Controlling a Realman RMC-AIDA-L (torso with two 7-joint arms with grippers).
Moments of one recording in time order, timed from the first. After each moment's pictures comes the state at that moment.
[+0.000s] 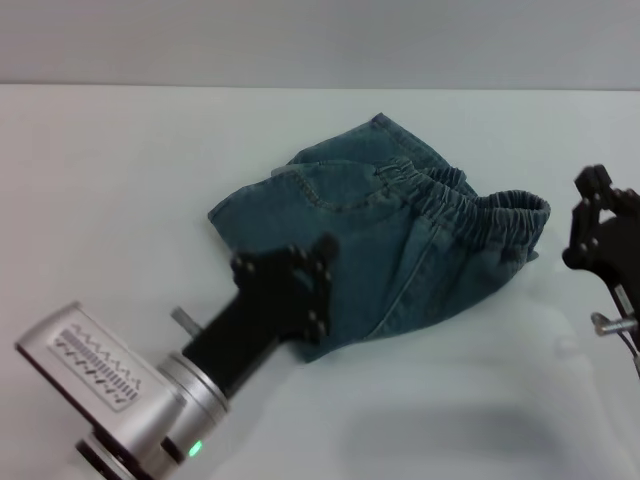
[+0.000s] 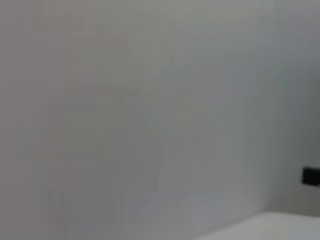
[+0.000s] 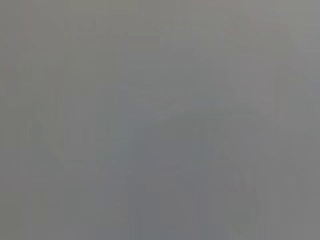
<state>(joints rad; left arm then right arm) -0.21 -2.06 -0.55 -0.66 2.62 1.08 0.07 0.15 2.08 -2.49 -0.50 0.84 -1.32 -0.04</state>
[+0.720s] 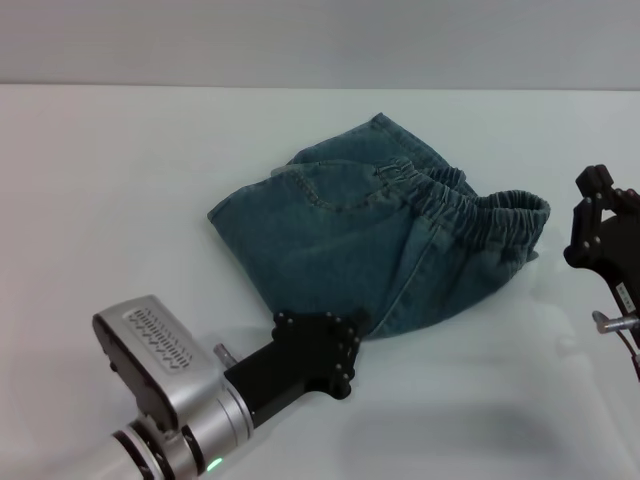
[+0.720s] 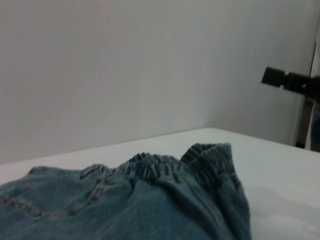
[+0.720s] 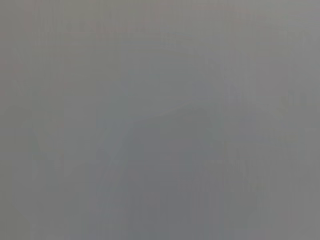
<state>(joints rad) -0.35 -2.07 -0.41 -0.53 2.62 0.90 -0.23 0.16 2.08 -2.50 -0.49 0.85 -1.32 0.01</state>
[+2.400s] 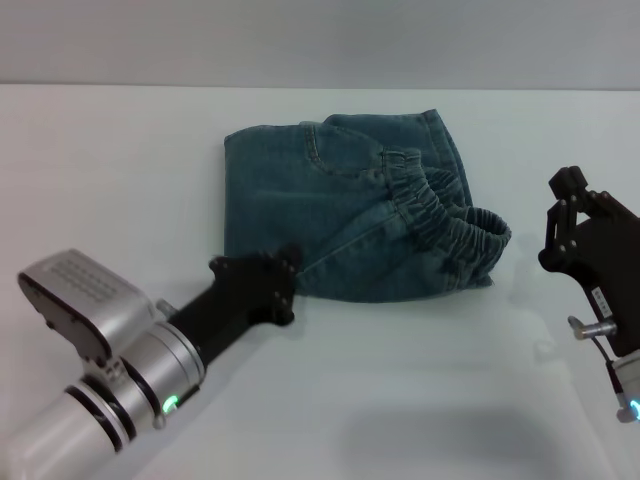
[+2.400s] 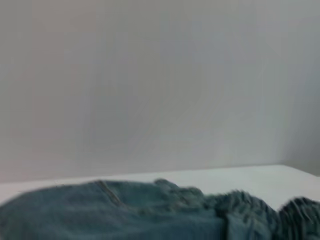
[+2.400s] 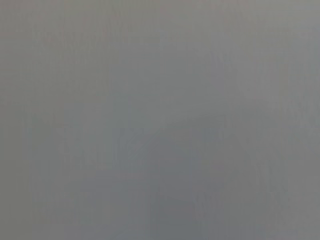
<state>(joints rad) -0.37 -2.06 -0.58 -0.43 2.62 0.95 -0.38 0.14 2.09 -2.54 -0.56 0.85 -1.31 0.01</state>
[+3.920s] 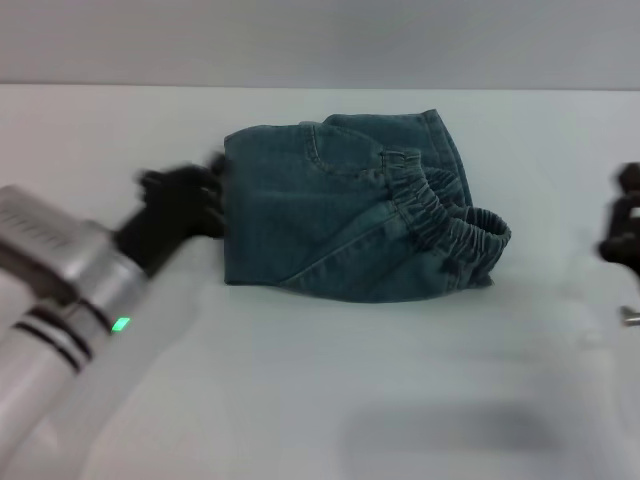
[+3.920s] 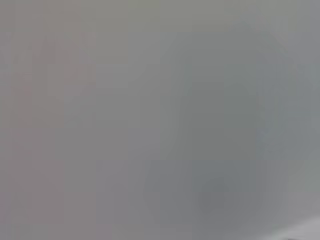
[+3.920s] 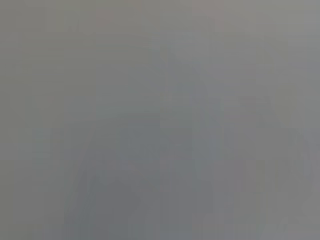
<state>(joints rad) -0.44 -2.07 -0.82 -0.33 2.62 1.02 -0.10 0.13 2.09 -2.46 -0.52 0.93 -1.31 -0.12</state>
